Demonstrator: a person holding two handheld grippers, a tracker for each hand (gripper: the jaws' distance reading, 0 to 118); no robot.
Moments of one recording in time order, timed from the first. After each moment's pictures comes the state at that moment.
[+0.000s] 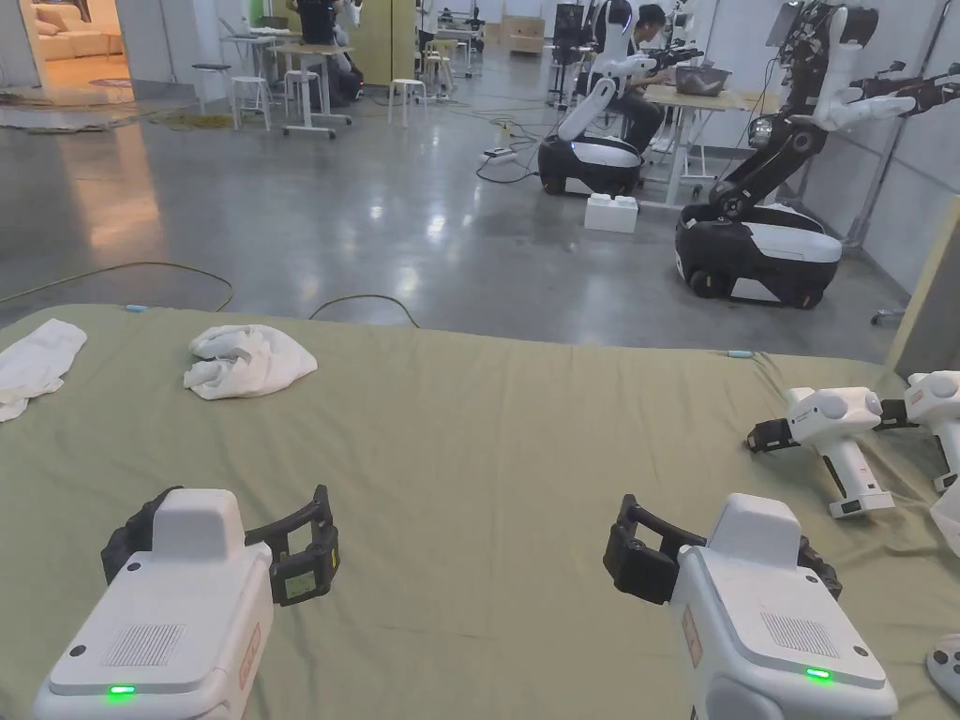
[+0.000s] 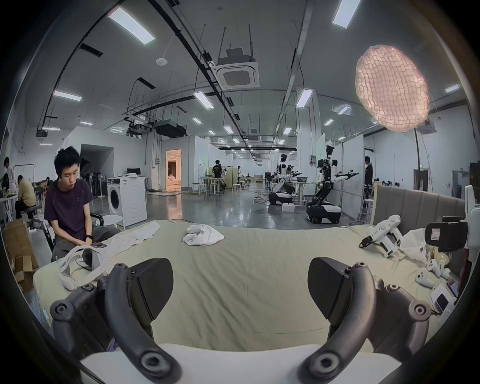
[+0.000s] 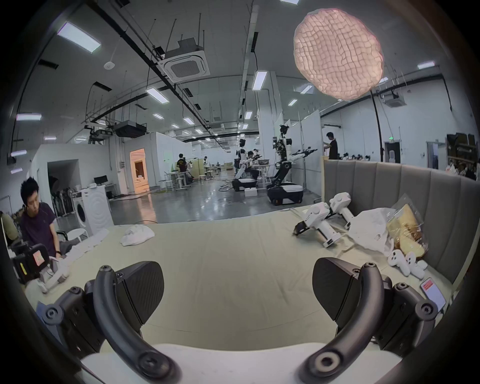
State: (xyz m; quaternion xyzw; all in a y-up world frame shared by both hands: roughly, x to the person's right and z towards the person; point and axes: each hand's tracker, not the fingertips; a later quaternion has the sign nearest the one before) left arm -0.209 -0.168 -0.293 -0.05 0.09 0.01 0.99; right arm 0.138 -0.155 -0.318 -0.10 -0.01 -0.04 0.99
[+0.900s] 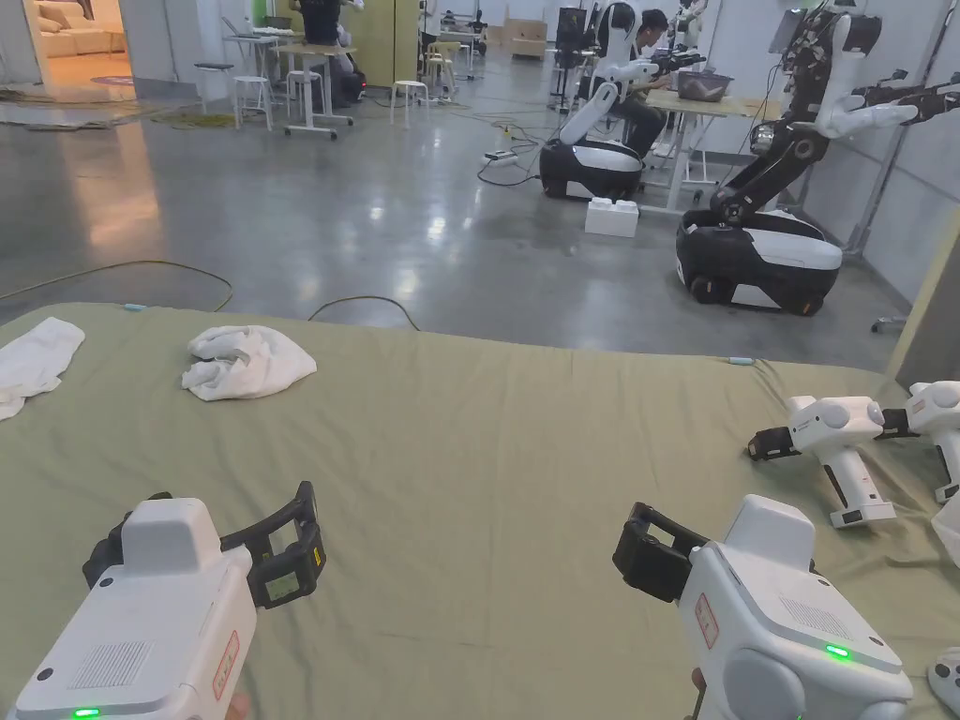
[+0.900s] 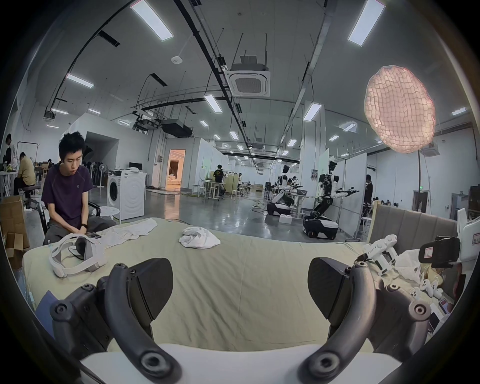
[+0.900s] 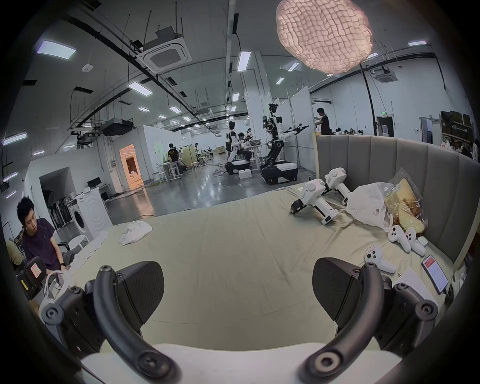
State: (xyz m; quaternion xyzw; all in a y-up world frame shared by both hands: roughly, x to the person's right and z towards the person) left arm -0.221 -0.174 -0.294 -0.02 0.09 0.06 0.99; right arm 0.144 -0.150 -0.332 -0.16 -0.03 -0.09 0.98
